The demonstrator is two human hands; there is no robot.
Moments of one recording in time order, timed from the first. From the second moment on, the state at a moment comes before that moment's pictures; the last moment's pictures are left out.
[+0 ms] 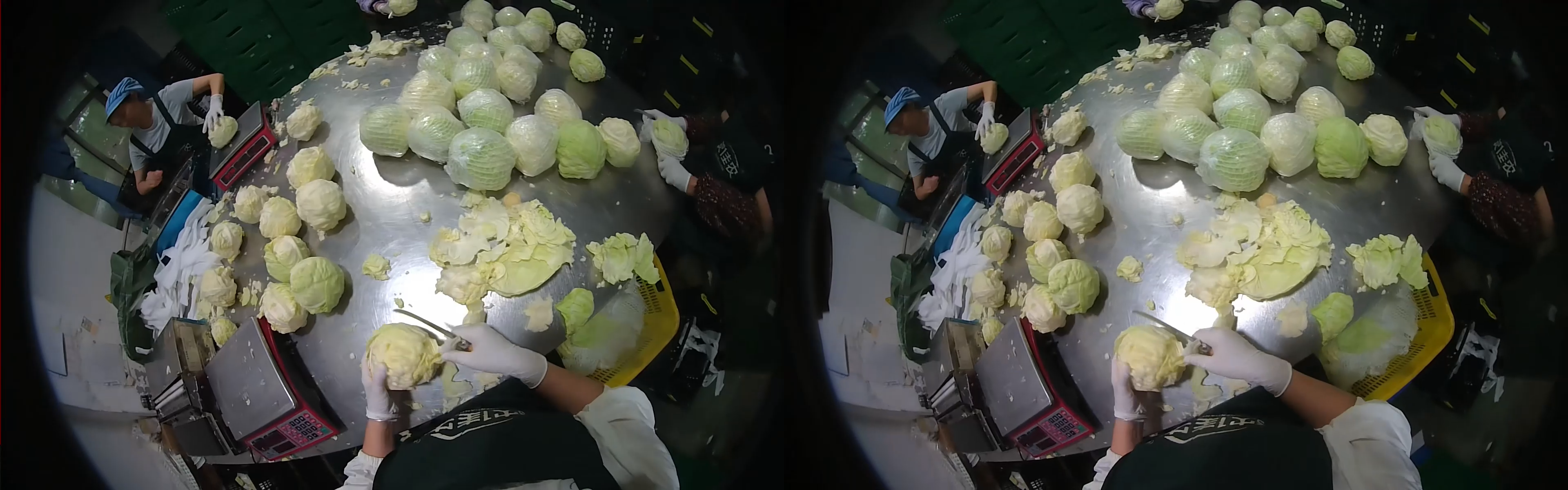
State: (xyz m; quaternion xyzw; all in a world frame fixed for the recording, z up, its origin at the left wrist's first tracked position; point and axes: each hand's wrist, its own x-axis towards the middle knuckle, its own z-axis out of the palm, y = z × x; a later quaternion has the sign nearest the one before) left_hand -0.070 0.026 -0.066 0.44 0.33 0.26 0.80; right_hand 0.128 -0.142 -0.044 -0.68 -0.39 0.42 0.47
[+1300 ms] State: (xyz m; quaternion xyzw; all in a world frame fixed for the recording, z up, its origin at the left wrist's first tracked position) left_hand -0.027 0.011 -0.085 0.31 0.33 0.15 0.88; right_hand 0.122 -0.123 -0.003 -0.74 -0.45 0.14 0.49
